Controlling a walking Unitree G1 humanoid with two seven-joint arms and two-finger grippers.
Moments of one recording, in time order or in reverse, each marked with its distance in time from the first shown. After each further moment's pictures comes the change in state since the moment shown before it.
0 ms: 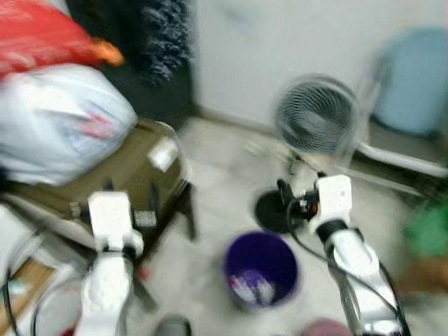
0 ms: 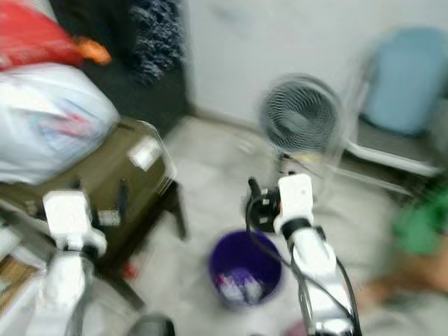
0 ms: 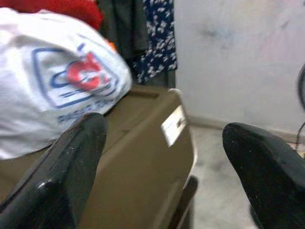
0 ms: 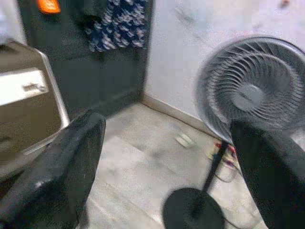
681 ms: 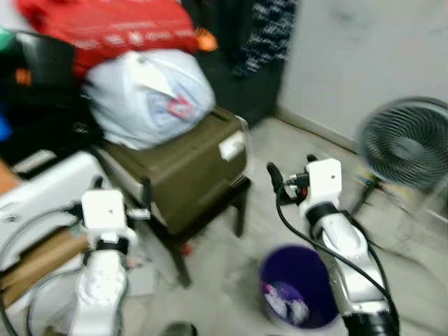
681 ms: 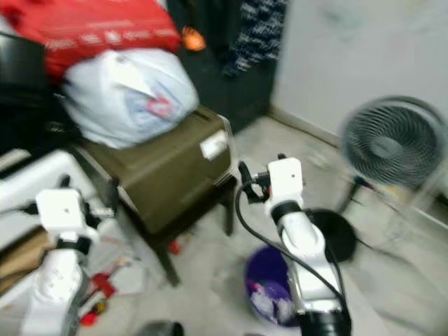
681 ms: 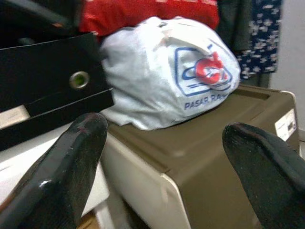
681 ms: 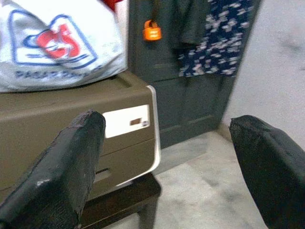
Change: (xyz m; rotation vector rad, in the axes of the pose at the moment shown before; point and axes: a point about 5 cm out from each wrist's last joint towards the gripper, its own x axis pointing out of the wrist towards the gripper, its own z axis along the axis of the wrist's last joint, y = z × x) left arm 0.006 0.003 0.005 0.022 -0.028 0.045; right arm 0.021 0.007 0.013 0.012 -0.043 0.021
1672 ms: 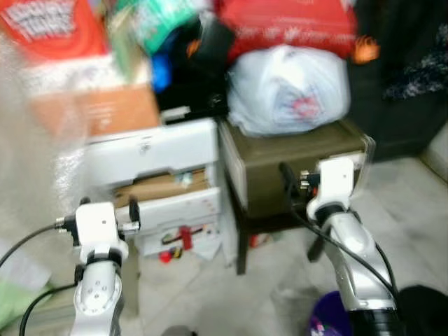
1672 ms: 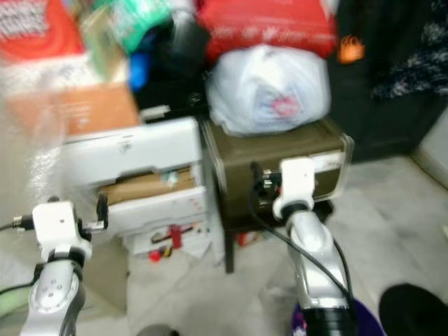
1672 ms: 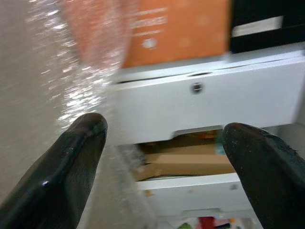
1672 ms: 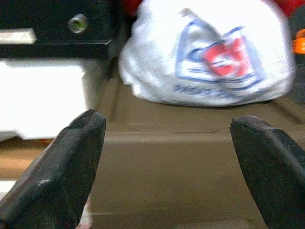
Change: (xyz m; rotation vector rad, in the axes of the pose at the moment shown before) left arm -0.012 0.022 -0.015 0.058 0.132 0.137; right arm -0.004 -0.008 -0.008 0.057 0.042 -0.063
